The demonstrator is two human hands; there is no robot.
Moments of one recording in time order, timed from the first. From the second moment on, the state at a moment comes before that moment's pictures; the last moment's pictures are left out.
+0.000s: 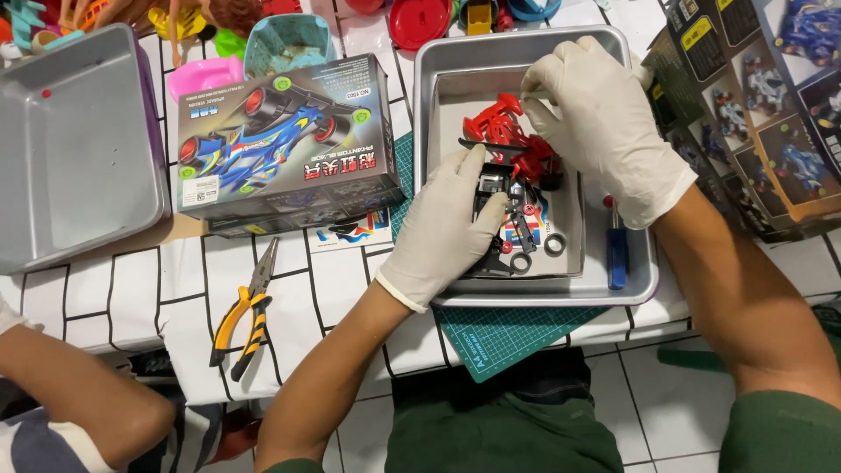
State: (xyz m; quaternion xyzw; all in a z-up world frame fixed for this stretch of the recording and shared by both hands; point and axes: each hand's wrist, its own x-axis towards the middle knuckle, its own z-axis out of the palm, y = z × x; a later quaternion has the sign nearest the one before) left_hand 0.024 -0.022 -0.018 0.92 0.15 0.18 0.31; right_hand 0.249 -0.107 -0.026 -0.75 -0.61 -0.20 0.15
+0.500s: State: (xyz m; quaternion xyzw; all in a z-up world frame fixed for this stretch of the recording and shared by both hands) left_hand 0.021 -0.026 -0.013 0.93 0.19 0.27 0.16; right_hand 0.228 -0.103 -0.016 -0.76 -0.64 0.02 0.15
